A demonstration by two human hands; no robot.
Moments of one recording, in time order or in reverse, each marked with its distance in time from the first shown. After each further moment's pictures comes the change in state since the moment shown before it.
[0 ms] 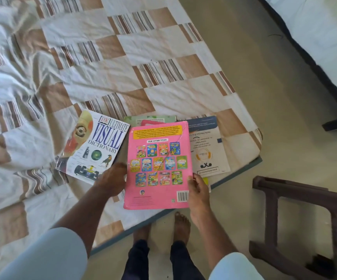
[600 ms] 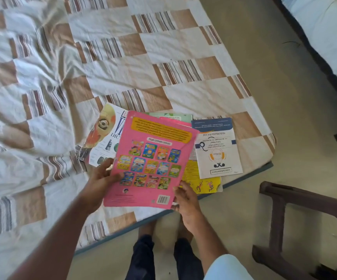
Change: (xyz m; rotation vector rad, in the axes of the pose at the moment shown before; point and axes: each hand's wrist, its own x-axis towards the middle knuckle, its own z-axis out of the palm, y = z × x) left_hand -0.084 -0.034 -0.036 -1.341 0.048 -0.060; right_hand -0.046 0.025 0.044 0.011 -0.329 0.129
